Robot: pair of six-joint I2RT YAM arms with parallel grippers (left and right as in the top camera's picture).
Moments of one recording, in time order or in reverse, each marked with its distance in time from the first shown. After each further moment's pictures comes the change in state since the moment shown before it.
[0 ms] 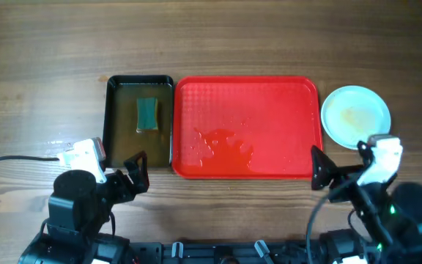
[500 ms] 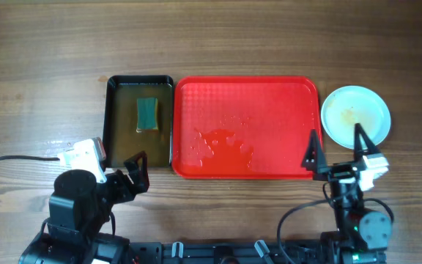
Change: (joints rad) left arm 0.000 0.001 -0.003 0.000 0.000 0.000; right arm -0.073 -0.366 -0.803 1.072 0.000 -0.007
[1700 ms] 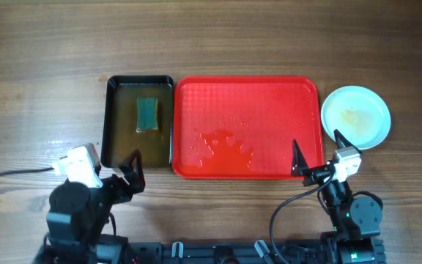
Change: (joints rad) left arm 0.097 -0.151 -0.150 0.146 0.029 0.043; right arm -0.001 -0.003 -0.026 -0.229 -0.104 -0.146
